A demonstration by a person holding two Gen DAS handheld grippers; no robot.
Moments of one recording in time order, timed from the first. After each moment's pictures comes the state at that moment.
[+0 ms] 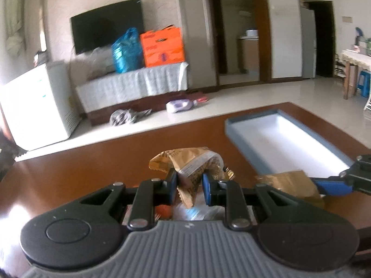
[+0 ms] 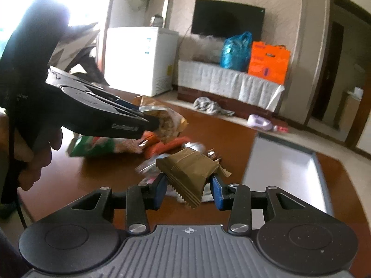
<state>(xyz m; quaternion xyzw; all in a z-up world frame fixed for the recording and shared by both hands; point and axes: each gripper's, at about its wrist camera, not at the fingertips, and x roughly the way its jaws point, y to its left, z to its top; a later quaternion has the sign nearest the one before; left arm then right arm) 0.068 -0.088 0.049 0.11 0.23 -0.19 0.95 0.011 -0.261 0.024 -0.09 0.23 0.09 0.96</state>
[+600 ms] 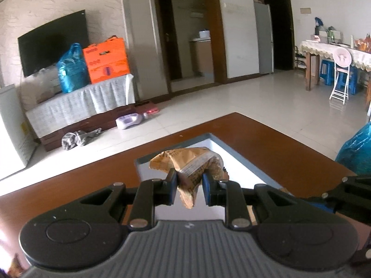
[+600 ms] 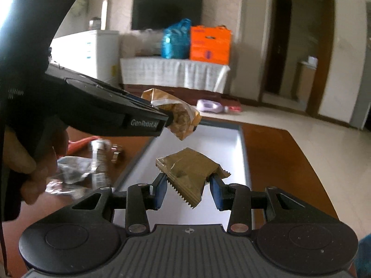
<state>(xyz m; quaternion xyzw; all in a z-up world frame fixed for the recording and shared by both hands) 0.109 -0.292 0.043 0.14 0.22 -0.29 0.92 0.042 -0.393 -0.004 -0.01 0.26 -0.03 0.96</state>
